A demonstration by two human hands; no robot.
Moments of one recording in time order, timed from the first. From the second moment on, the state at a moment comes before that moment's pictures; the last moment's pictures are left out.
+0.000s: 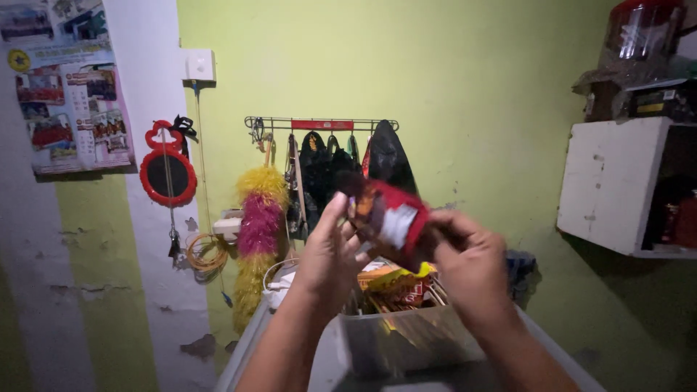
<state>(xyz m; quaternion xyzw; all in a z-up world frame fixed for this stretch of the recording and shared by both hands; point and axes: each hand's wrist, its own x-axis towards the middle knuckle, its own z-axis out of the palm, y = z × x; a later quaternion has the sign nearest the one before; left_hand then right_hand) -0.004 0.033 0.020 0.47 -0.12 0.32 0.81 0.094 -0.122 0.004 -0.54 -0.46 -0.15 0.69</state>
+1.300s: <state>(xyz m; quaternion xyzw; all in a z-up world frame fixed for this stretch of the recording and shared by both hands) 0.007 -0.011 0.002 0.42 -0.20 0.19 0.86 0.058 -0.142 0.022 -0.59 -0.52 -0.32 0.53</state>
